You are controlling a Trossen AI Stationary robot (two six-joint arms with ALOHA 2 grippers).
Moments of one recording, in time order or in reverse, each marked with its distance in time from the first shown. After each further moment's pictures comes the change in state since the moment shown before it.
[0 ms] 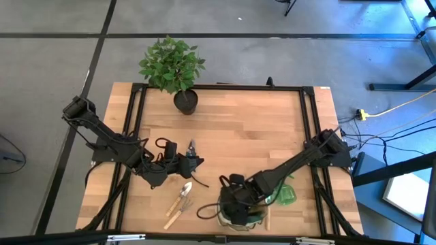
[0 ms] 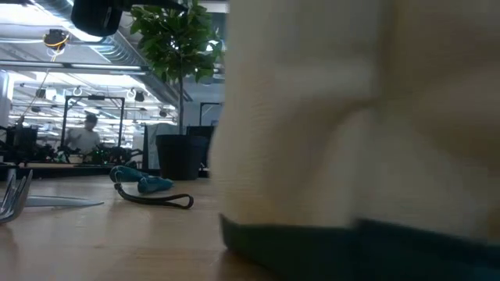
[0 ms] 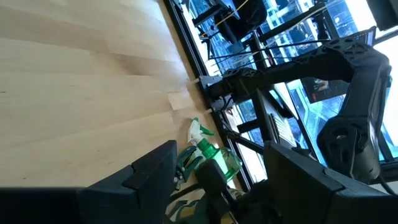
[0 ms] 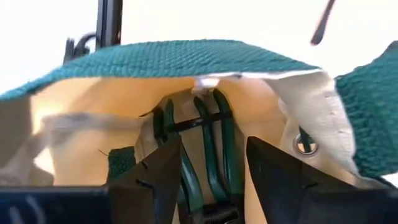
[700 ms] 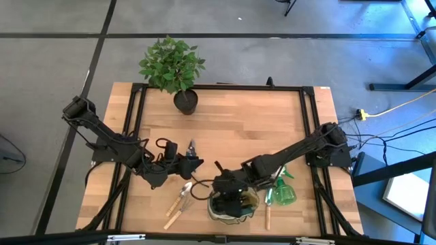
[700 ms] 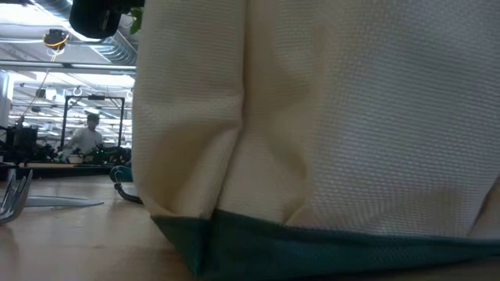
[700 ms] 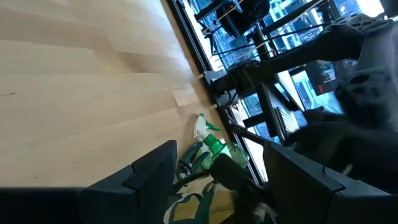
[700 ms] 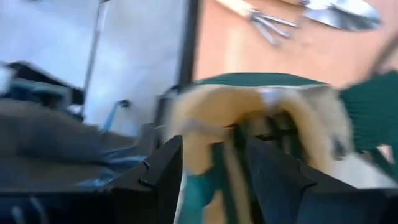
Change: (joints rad) left arm 0.000 0.000 0.000 -0.025 0.018 0.019; right arm -0.105 -0.083 0.000 0.145 -0.292 -0.030
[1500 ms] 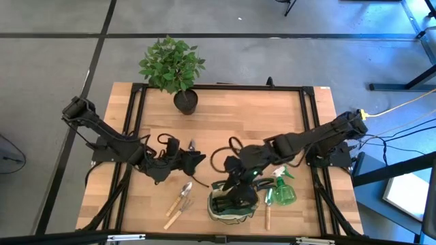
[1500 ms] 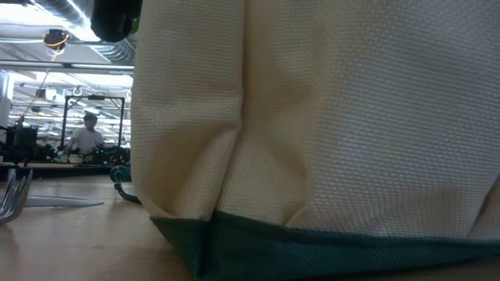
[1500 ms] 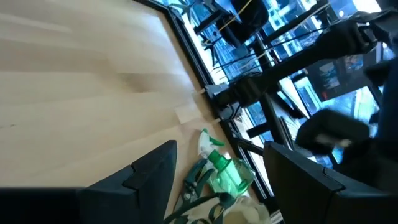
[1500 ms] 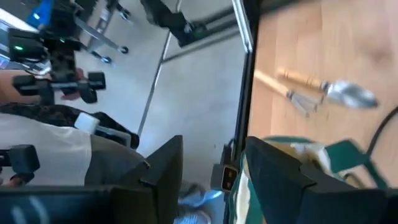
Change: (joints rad) left arm 0.069 0.000 0.000 0.048 0.017 0.105; right arm -0.071 -0.274 0.001 0.027 -0.068 0.066
